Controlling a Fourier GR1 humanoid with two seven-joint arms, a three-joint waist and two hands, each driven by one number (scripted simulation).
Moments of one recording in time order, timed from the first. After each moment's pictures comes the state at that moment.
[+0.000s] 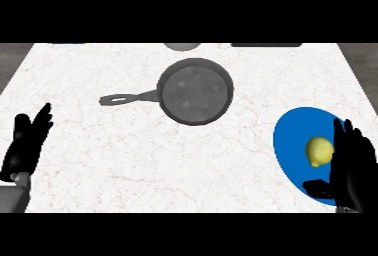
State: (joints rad) left arm -0.12 0.48 -0.02 -1.28 0.08 0.19 0.22; right arm 0.10 -0.24 0.12 -1.84 1.26 0.01 0.66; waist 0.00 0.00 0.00
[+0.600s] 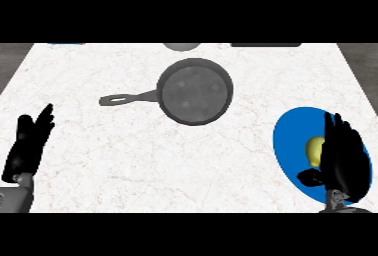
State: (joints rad) left arm -0.11 0.42 0.05 -1.31 0.00 0.14 0.24; right arm 0.01 -0.19 0.07 -1.70 1.29 0.01 0.62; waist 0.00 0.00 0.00
